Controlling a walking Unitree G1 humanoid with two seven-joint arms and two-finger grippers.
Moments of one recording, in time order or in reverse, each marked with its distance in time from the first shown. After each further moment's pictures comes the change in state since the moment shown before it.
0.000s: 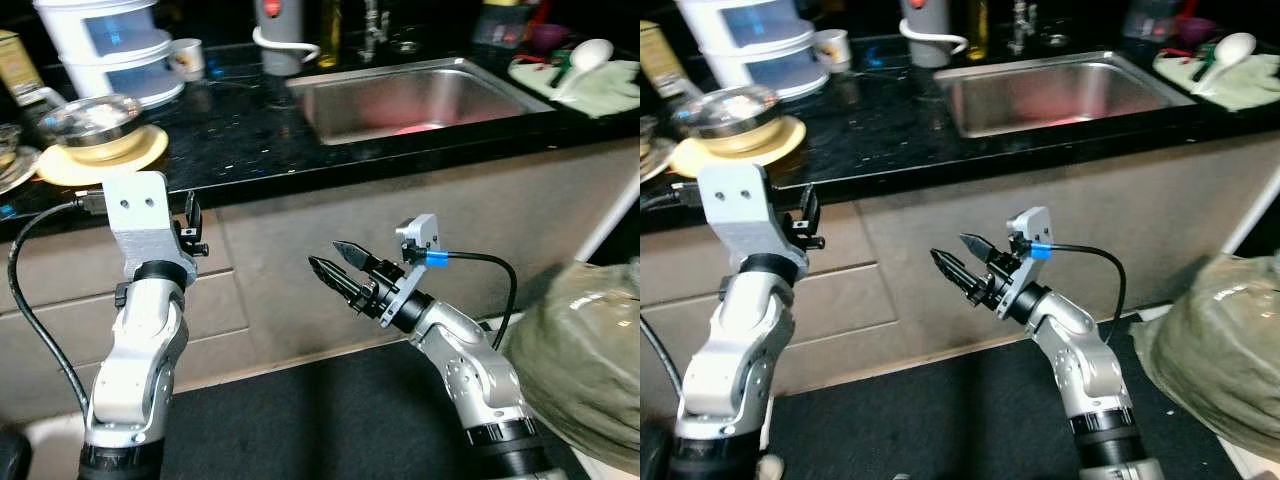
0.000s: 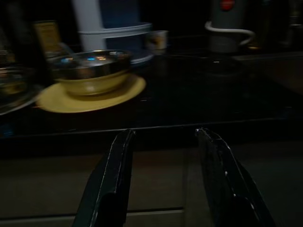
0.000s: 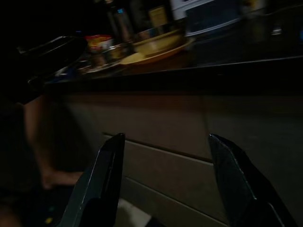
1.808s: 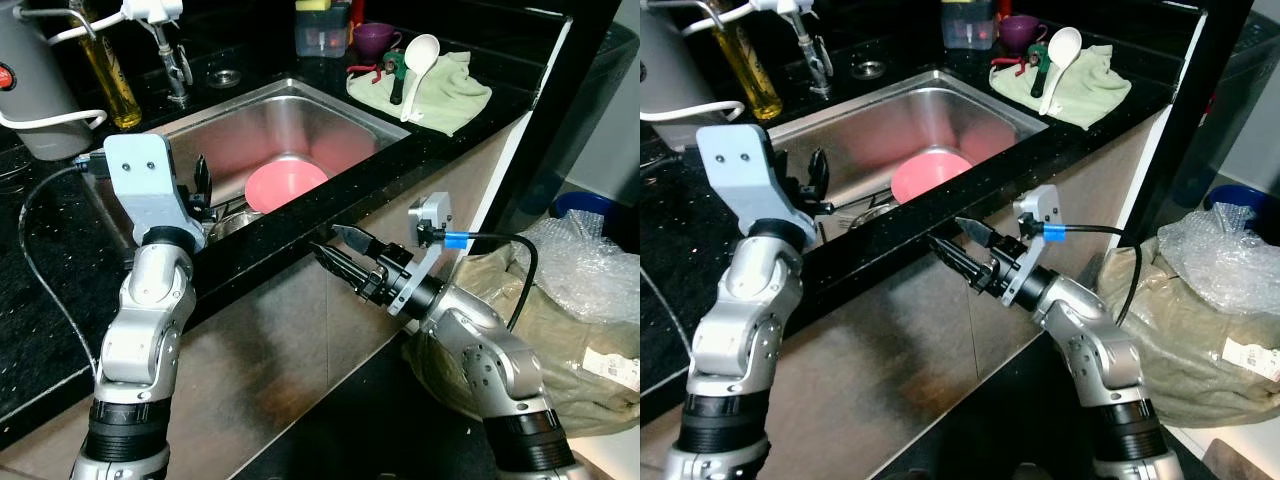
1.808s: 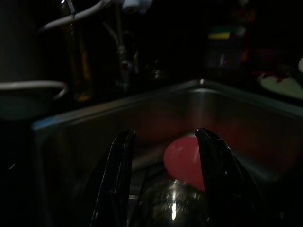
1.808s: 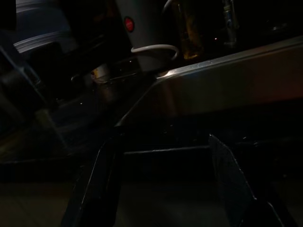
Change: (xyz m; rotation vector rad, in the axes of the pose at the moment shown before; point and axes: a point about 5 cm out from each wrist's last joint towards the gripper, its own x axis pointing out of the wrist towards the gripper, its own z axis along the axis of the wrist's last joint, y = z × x) left arm 0.020 -0.007 0.014 -0.038 -0.055 -0.061; right arm -0.001 0.010 0.021 0.012 -0.034 0.061
